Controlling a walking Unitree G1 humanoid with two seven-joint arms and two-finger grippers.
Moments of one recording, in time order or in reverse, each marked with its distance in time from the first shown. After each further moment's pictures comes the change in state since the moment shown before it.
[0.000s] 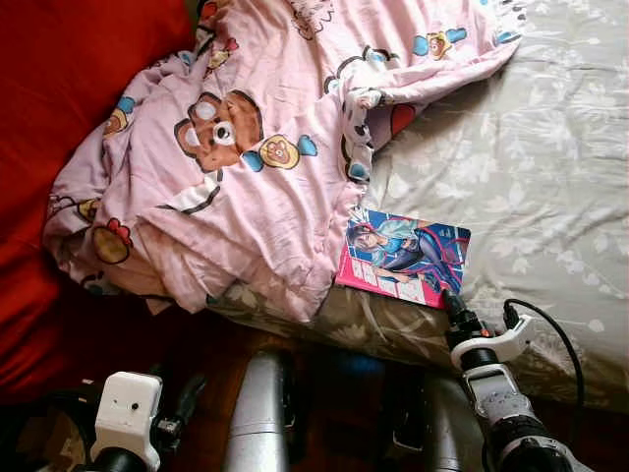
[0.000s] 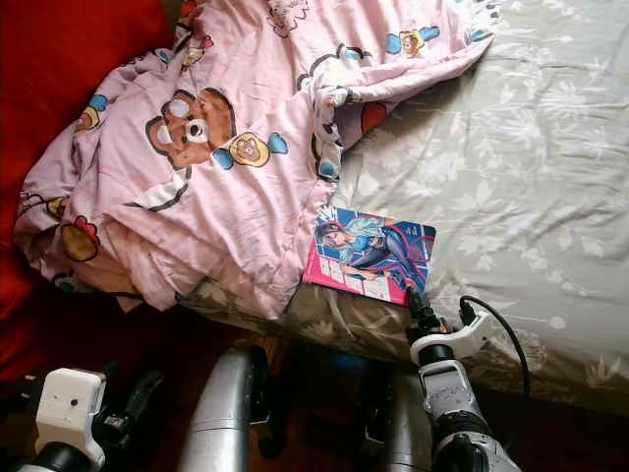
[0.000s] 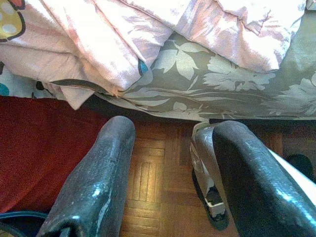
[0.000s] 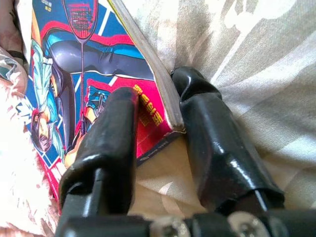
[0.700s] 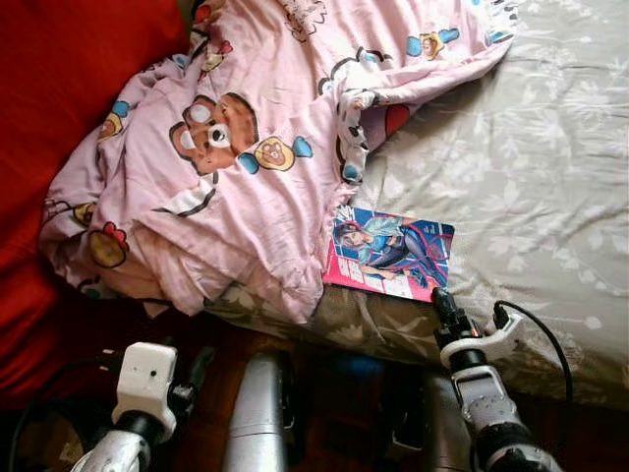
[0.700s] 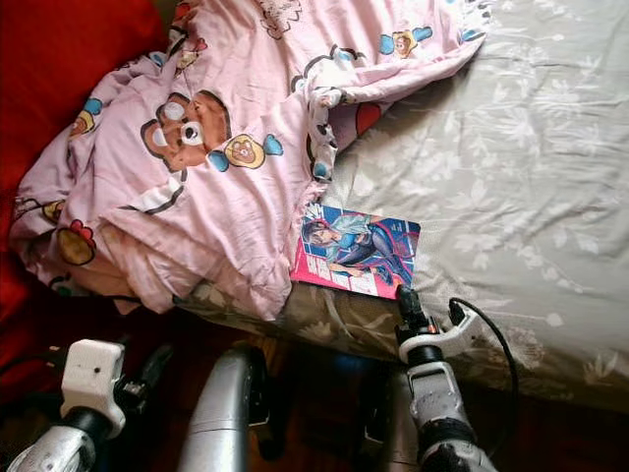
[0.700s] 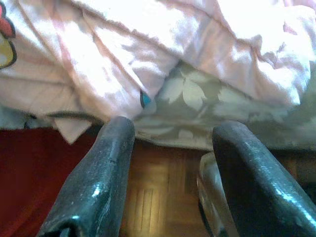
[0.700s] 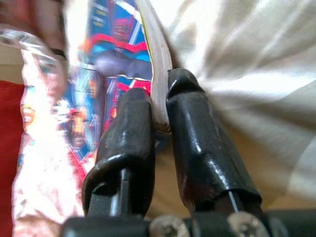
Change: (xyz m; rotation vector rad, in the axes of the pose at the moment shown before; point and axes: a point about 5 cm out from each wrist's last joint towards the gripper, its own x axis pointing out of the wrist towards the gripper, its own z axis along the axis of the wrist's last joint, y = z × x) left arm 0.056 0.001 0.003 -0.001 -0.088 0.018; right arm -0.011 0.010 -0.012 -0.005 -0.083 0.141
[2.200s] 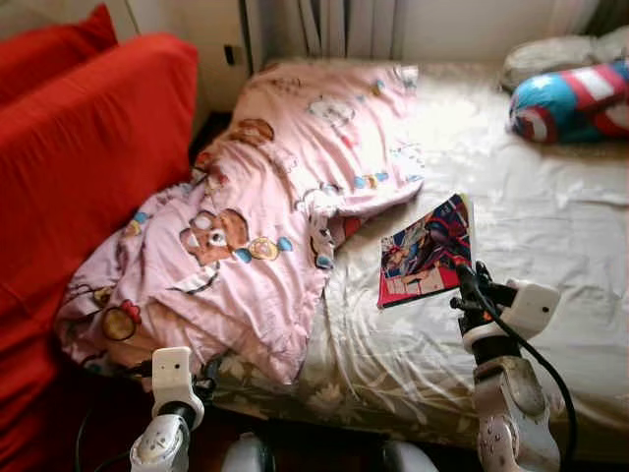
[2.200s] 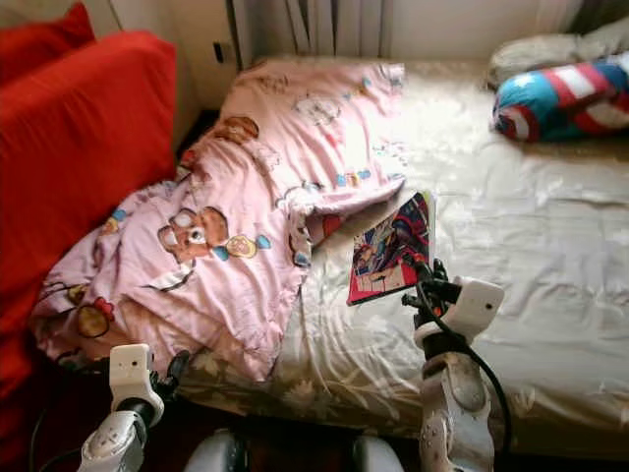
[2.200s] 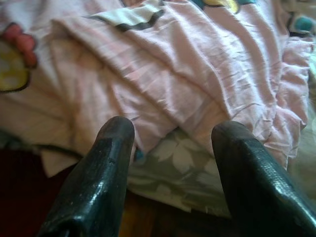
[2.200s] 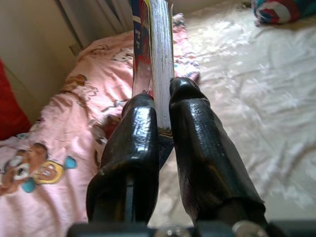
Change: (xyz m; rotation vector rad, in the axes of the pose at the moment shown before) left arm 0.045 -0.005 -0.093 -0.233 0.191 0.173; right arm -0.012 0.069 0.031 -0.833 -0.075 -0.047
